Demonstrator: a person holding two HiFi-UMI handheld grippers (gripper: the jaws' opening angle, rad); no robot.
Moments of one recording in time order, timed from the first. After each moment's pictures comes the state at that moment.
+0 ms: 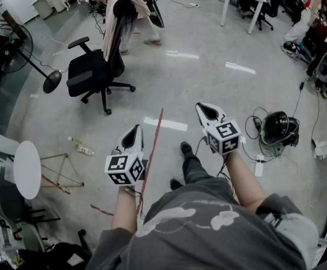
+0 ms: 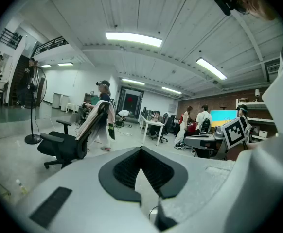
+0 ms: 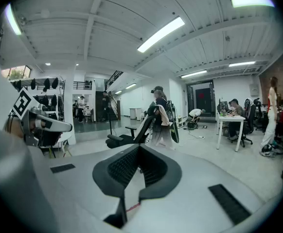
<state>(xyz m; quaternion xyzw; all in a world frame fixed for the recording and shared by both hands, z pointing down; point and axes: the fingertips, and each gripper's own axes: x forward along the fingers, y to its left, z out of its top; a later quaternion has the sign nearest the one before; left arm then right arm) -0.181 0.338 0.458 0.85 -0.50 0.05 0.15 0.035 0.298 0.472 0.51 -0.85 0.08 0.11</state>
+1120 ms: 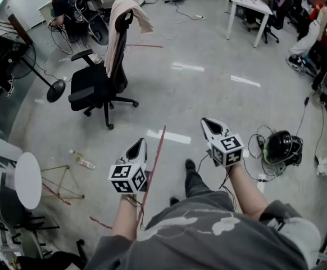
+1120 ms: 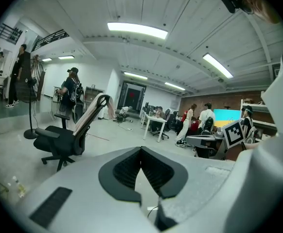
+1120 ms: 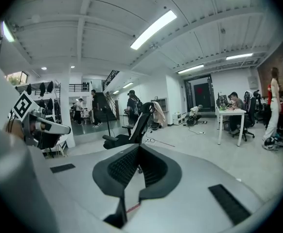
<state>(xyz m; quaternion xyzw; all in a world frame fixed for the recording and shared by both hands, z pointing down) -0.151 0.264 0.477 0.84 -0.50 0.07 0.19 0.079 0.219 0.490 0.51 -0.84 0.11 0.10</state>
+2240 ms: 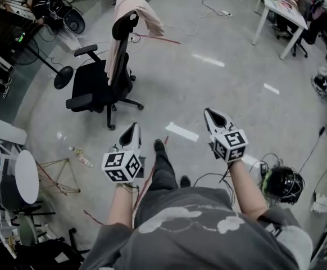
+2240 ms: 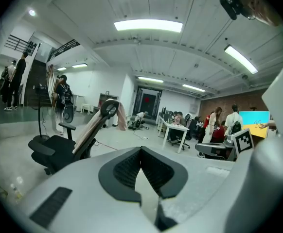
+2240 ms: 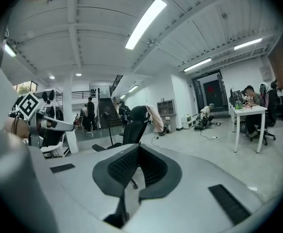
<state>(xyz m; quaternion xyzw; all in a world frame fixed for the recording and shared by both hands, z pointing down) -0.105 -0.005 0.459 0.78 -0.60 0.05 0.18 0.144 -0.066 0.493 0.45 -0.88 0.11 0.07</state>
